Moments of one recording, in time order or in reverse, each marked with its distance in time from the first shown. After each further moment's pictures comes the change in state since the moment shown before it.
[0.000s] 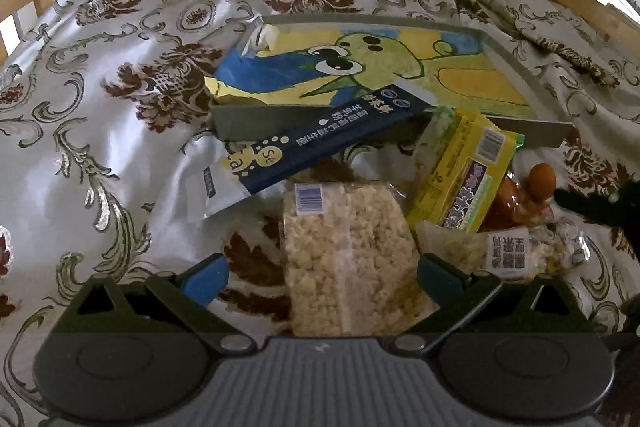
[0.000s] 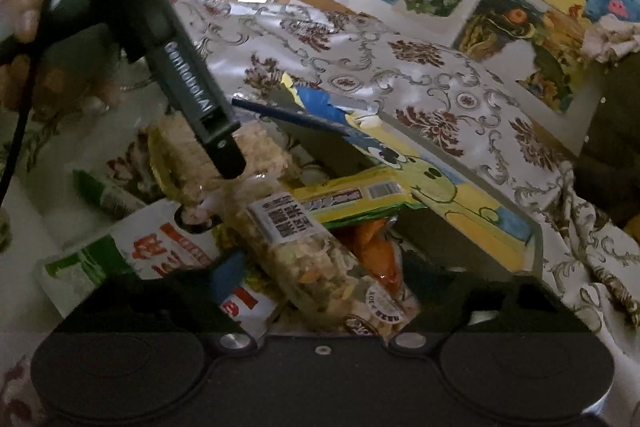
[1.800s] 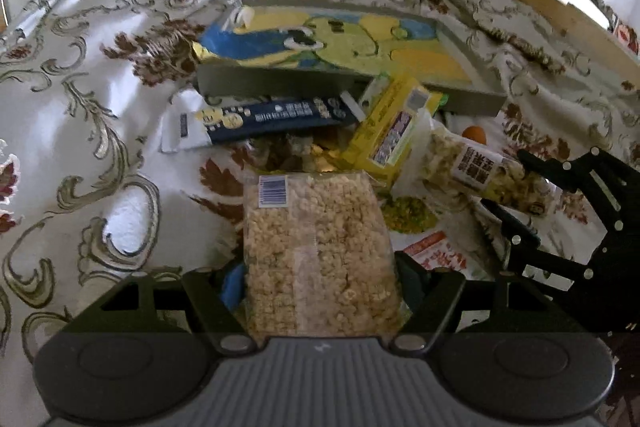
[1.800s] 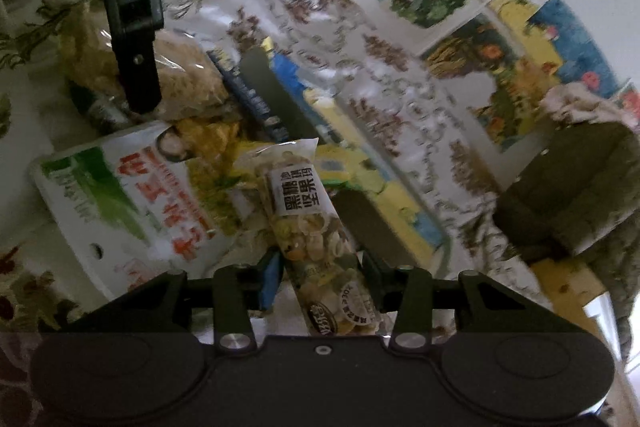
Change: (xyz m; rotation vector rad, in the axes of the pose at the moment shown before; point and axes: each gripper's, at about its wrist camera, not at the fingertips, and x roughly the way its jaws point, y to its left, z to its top) left arm -0.057 -0.011 -0.040 -0.037 0.024 -0.115; right arm -0.029 0.026 -0.010 -0.251 0.050 -0.311
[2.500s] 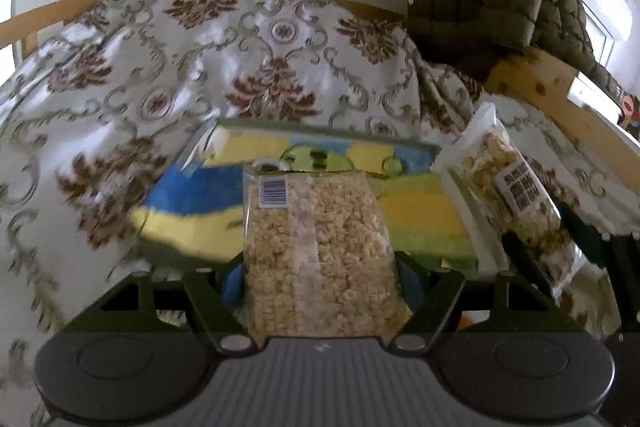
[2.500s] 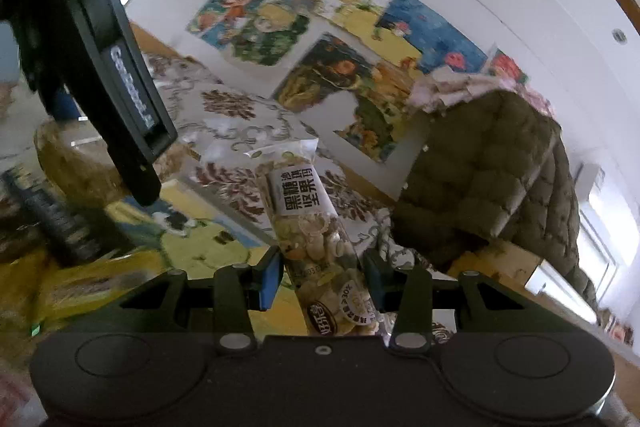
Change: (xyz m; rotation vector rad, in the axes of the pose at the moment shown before) left arm 0.046 -0.040 0.123 -0.056 -0.252 0.019; right arm 0.077 -0.093 0.010 0.347 -0.130 -0.300
